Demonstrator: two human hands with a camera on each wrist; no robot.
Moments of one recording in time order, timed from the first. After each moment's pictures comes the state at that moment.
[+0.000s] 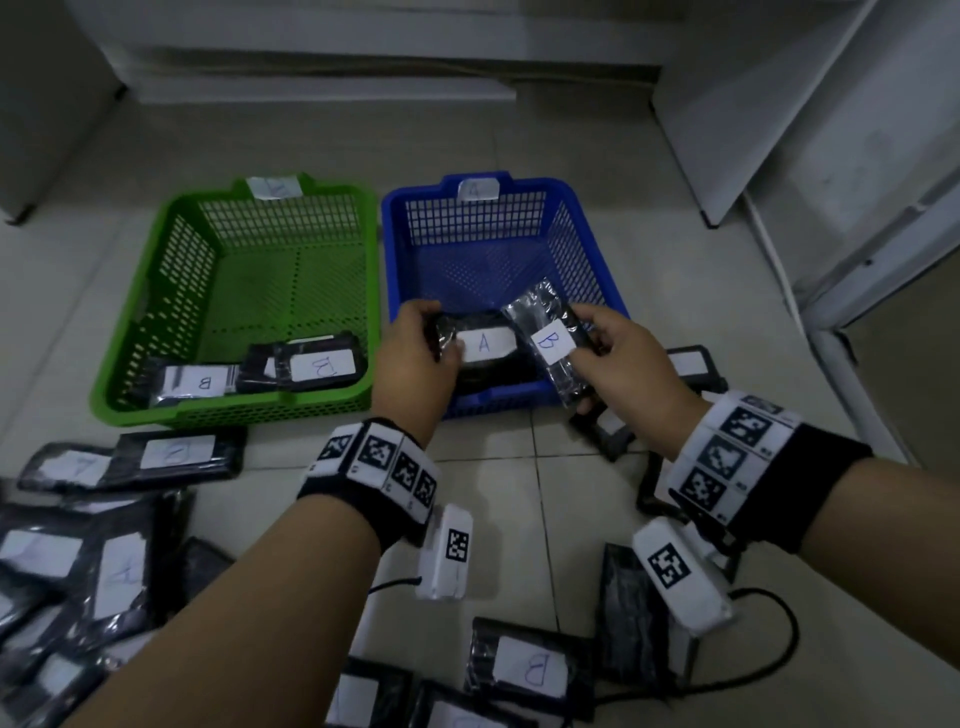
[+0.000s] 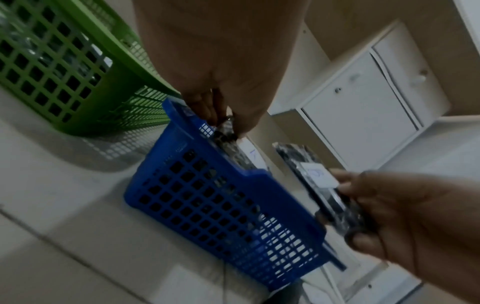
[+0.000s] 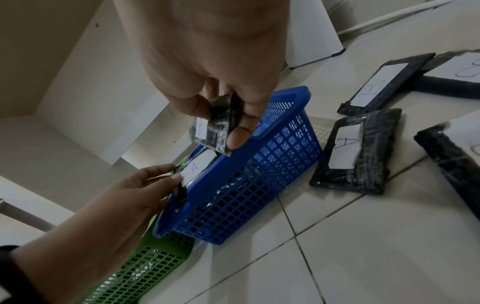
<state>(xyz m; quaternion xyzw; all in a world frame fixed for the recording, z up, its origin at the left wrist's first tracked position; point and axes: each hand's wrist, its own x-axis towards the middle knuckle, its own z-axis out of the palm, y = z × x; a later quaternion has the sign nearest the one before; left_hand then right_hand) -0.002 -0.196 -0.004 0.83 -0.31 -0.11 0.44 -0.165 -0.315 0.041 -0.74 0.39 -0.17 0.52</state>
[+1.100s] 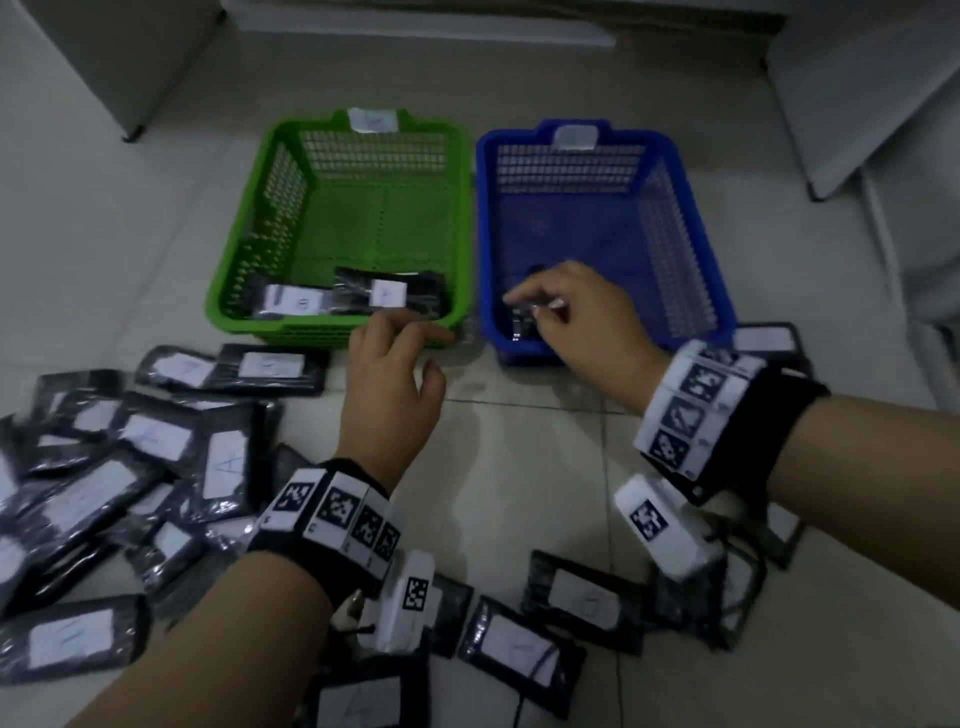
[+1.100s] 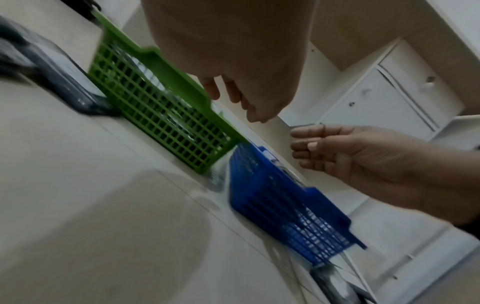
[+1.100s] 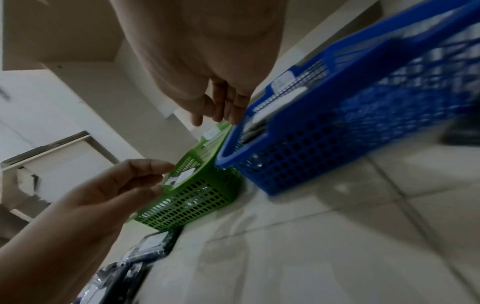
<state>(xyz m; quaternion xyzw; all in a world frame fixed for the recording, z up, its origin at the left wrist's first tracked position) -0.001 -0.069 -0.011 0.85 -0.38 0.03 0.36 -0.097 -0.248 0.040 -0.90 0.23 -0.11 0.36</state>
